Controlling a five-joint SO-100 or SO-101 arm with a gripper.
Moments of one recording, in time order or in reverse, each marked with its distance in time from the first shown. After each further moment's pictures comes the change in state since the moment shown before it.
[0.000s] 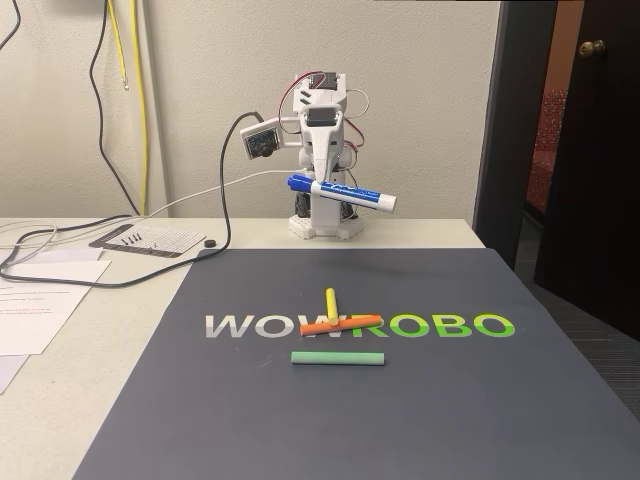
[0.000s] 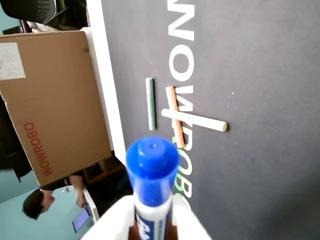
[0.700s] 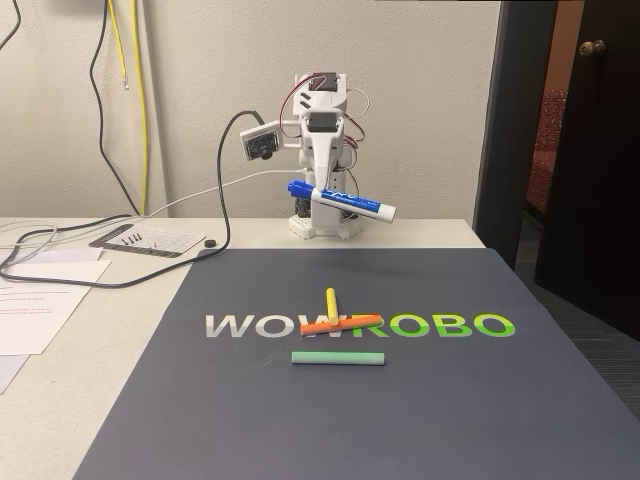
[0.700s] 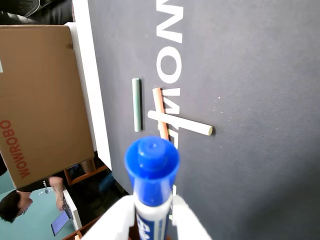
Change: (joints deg) arm 0.0 -4.0 0.0 0.0 -3.4
